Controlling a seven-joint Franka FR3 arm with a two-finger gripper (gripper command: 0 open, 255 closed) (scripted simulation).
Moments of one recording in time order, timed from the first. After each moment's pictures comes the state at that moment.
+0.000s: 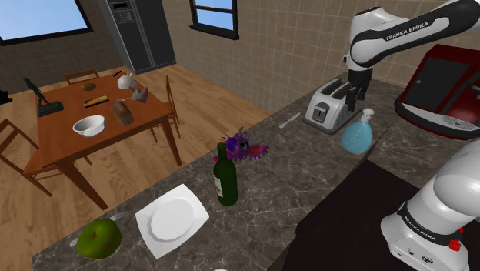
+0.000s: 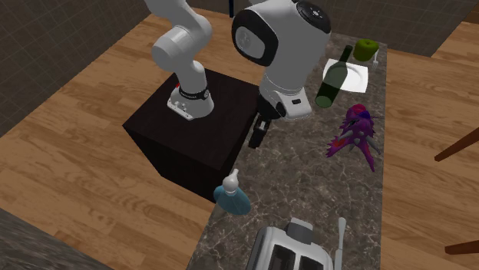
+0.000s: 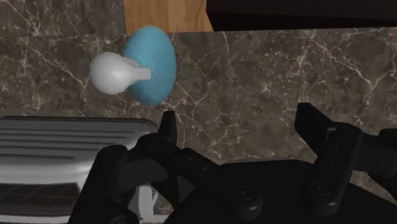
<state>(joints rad) -0.10 -0.31 -0.27 -2.40 -0.30 1.97 -0.33</state>
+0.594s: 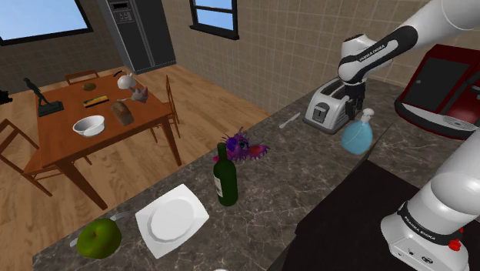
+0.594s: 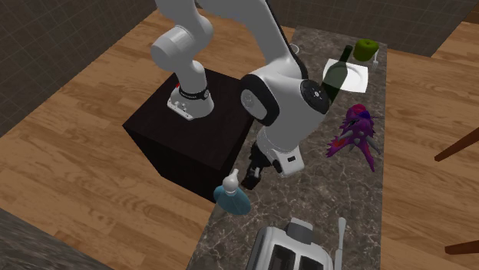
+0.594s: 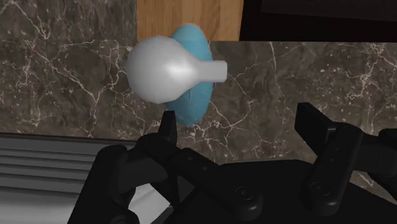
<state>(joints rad) -0.15 0.03 -0.36 -2.29 -0.32 2.11 -0.46</state>
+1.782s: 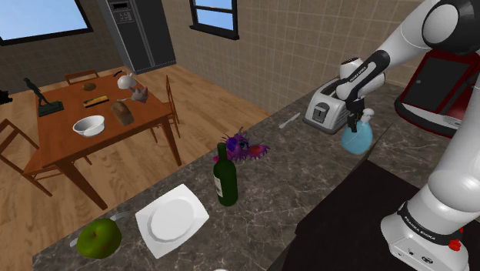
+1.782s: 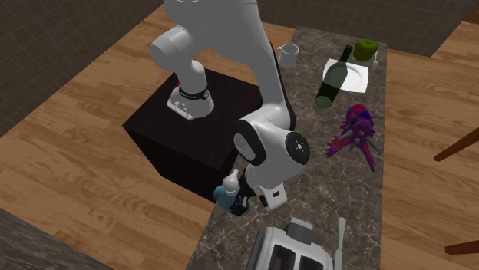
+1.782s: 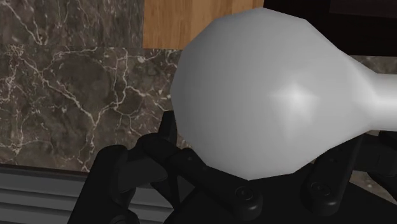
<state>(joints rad) -0.22 0.30 -0.39 -2.24 -0.32 2.29 -0.54</state>
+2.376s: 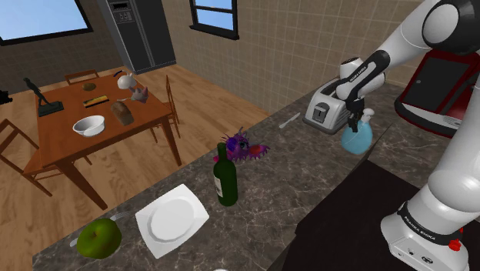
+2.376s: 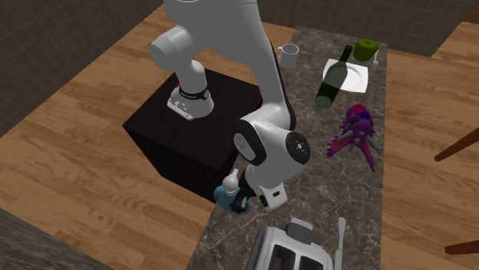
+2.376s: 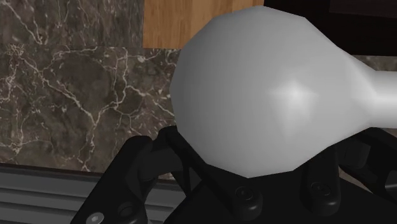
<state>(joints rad) -0.22 0.30 -0.39 -2.24 -0.32 2.29 -0.54</state>
